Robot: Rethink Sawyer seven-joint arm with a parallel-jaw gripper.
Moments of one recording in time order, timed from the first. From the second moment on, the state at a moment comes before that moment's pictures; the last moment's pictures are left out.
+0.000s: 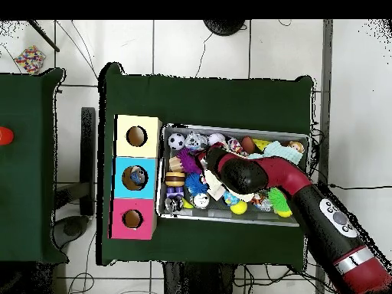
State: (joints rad) arm -1.05 -0.23 0.94 1.69 -0.76 0.48 1.22
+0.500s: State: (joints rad) arm -1.06 -0.22 0.97 1.69 -0.77 0.47 1.22
